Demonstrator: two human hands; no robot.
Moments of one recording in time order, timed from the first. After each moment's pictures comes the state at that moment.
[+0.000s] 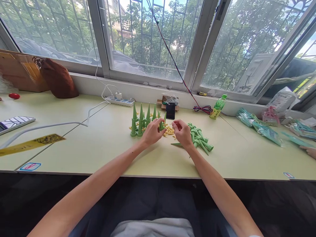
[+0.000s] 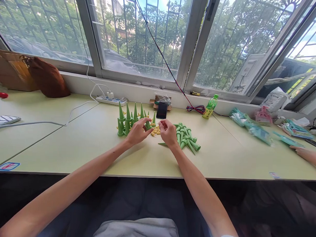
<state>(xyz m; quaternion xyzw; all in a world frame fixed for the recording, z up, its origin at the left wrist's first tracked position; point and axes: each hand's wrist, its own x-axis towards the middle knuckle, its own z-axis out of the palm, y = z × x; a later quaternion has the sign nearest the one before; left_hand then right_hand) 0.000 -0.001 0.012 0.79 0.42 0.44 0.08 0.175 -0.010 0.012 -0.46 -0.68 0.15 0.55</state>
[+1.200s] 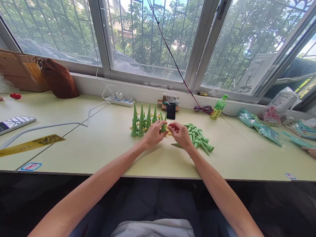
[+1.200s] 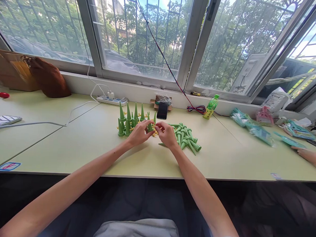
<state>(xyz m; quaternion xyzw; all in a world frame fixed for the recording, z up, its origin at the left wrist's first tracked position) 0.001 -0.001 0.008 0.81 0.40 0.41 0.09 0.172 -0.010 0.010 -0.42 -0.73 0.20 0.51</state>
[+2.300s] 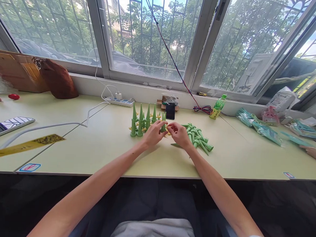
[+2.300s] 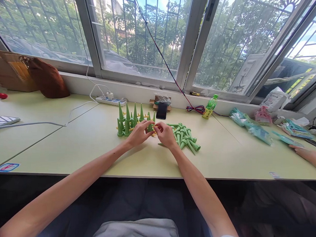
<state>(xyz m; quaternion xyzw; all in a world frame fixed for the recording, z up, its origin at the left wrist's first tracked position) 0.001 -0.003 0.010 0.82 0.38 0.41 0.11 0.173 -0.009 0.009 -0.43 -0.74 0.18 0.48</state>
